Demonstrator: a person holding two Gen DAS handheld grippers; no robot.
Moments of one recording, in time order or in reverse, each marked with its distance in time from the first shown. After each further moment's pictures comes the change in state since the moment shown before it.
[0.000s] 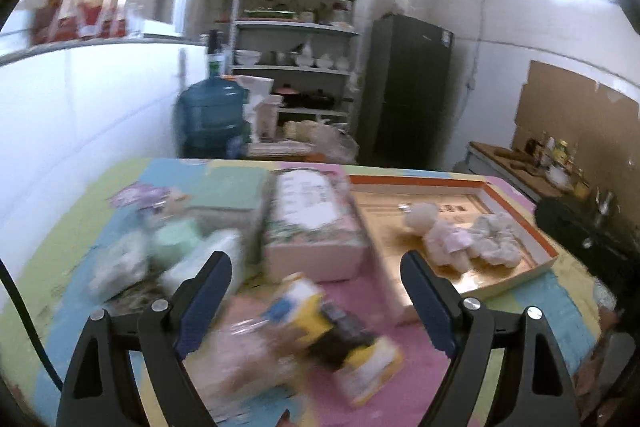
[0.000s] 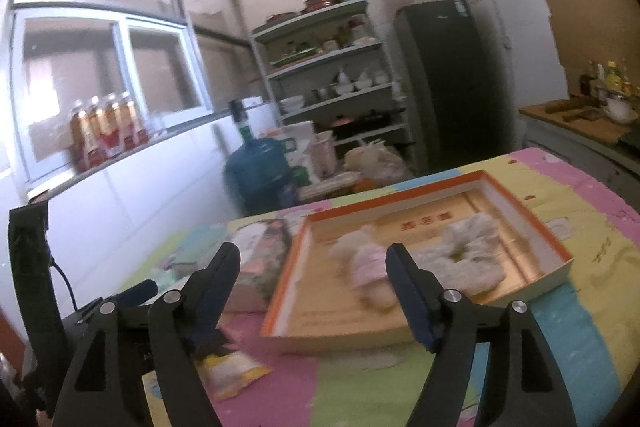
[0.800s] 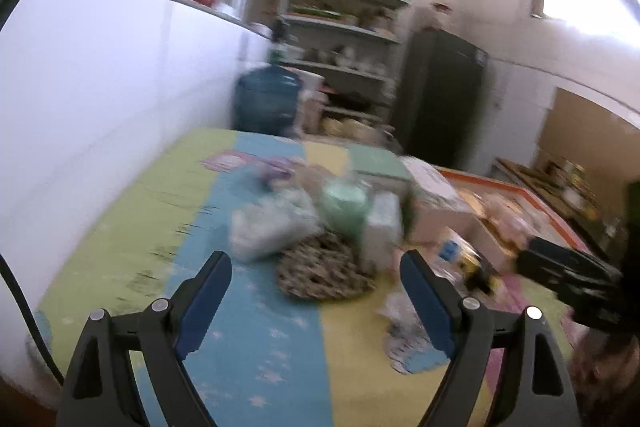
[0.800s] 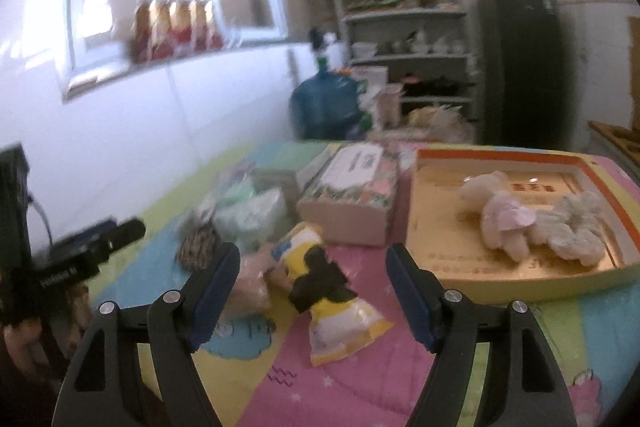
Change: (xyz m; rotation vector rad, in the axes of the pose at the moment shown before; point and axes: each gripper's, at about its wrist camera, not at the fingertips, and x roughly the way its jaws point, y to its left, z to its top) left arm -0.044 0.137 -0.037 -0.078 0.002 -0.007; right arm 0.062 0.089 -0.051 -0.249 0.270 0.173
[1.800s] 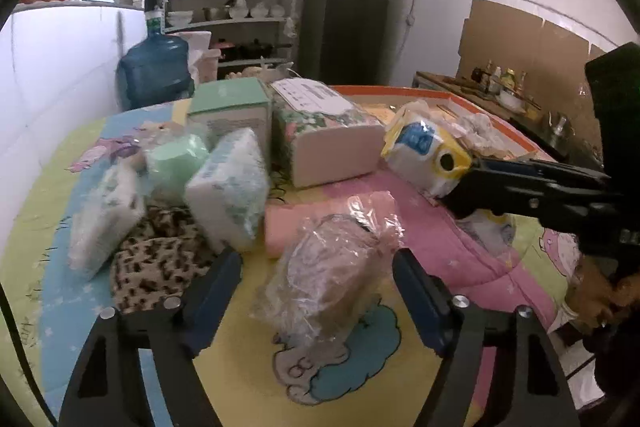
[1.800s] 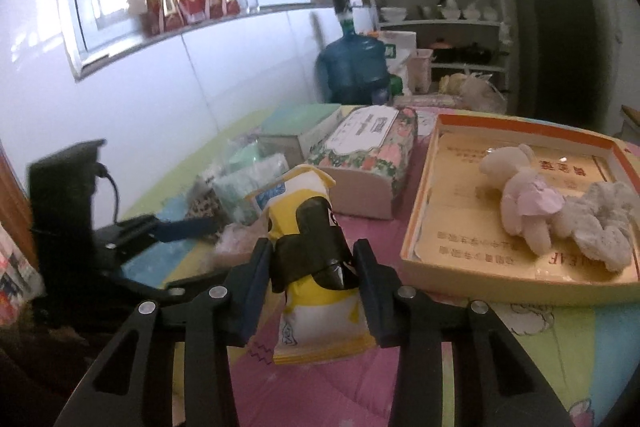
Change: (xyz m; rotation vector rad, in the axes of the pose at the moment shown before) left arm 0.077 -0.081 -0.019 0.258 0.208 -0.231; right arm 0.000 -0.033 -0.003 0.040 0.066 0.093
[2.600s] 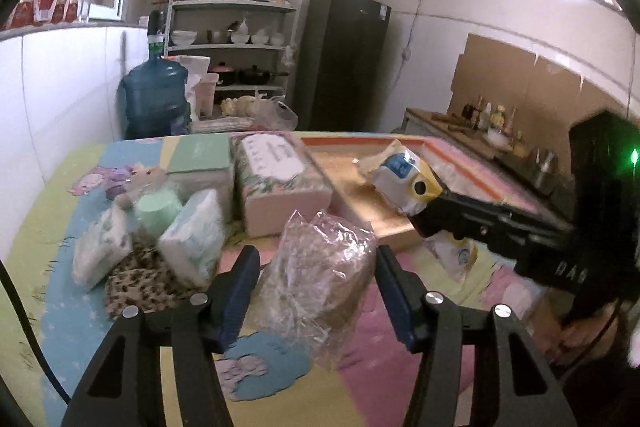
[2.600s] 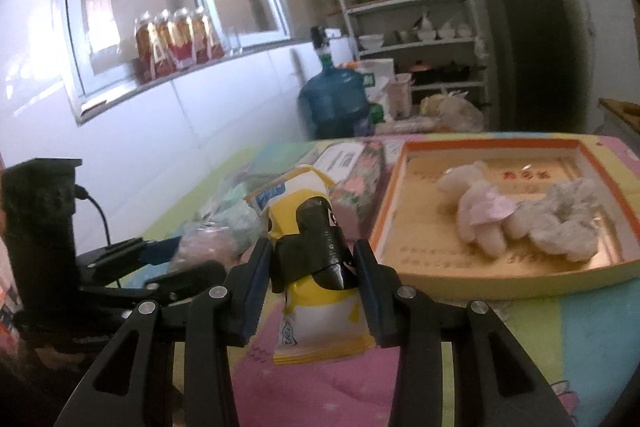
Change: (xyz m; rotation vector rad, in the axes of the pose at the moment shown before) left arm -0.044 -0.038 0.033 -0.076 -0.111 -0.035; right arm -0.051 -0.017 0.004 0.062 -0.137 -0.057
